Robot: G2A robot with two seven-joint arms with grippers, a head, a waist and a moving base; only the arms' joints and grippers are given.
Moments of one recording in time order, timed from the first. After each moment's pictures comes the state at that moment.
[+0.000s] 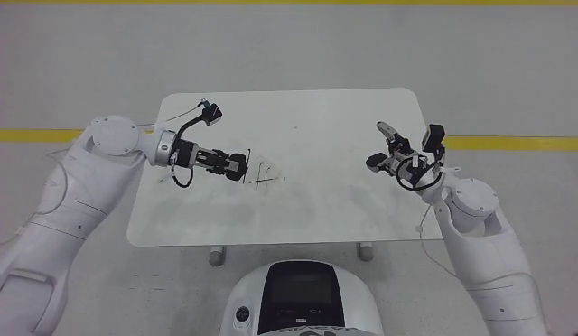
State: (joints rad) left arm 0.79 -0.84 -0.88 -1.29 -0.47 -0.34 -1.39; right arm -1.46 -1.14 1.45 -1.68 0.42 0.29 0.52
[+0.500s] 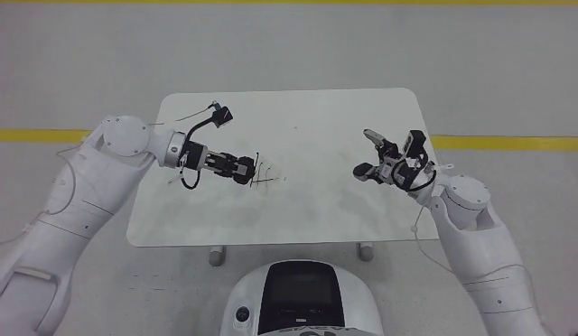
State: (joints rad) left arm 0.78 -0.85 -0.85 -1.34 -0.40 -0.34 -1.38; right arm -1.41 -1.14 1.39 -1.57 0.55 0.34 0.70
